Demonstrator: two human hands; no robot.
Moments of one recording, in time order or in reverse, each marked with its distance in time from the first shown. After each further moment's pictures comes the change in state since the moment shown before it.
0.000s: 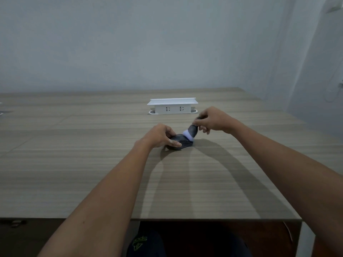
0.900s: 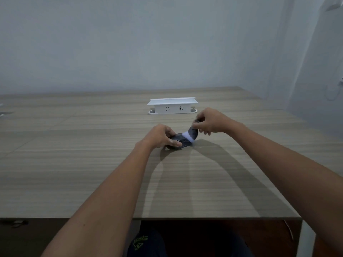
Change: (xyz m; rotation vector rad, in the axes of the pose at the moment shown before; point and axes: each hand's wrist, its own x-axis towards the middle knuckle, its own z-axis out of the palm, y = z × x) left_hand 0.002 -0.006 0.005 0.006 0.035 0.011; right_hand -0.008 -0.007 0.003 -0.205 -0.021 -0.051
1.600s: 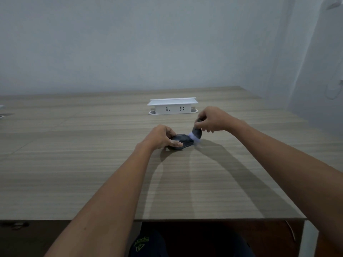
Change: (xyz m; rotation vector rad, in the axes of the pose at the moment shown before) left_hand -0.002 0.000 0.000 -0.045 -0.011 0.008; right_hand 0.001 -0.002 -0.005 -0.023 0.007 0.018
